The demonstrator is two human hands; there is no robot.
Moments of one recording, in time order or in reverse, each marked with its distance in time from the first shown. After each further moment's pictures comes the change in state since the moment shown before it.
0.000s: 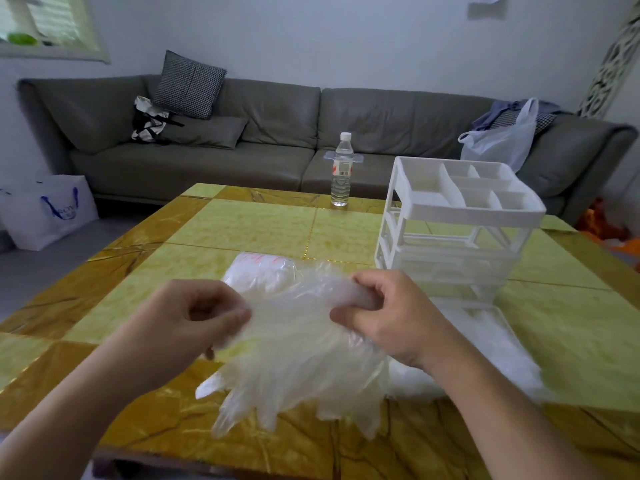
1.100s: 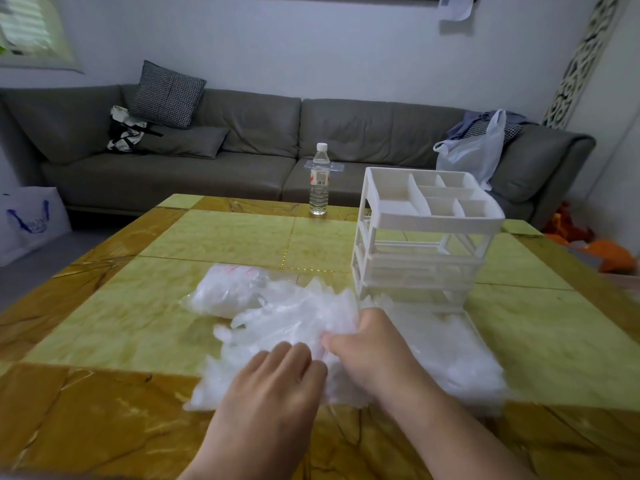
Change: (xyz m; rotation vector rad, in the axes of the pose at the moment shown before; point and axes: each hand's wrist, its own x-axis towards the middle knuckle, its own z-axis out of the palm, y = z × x) left_hand -0.017 0.008 0.132 0.796 0.173 0.673; right_hand -0.022 -0.004 0.015 -0.011 0.200 0.496
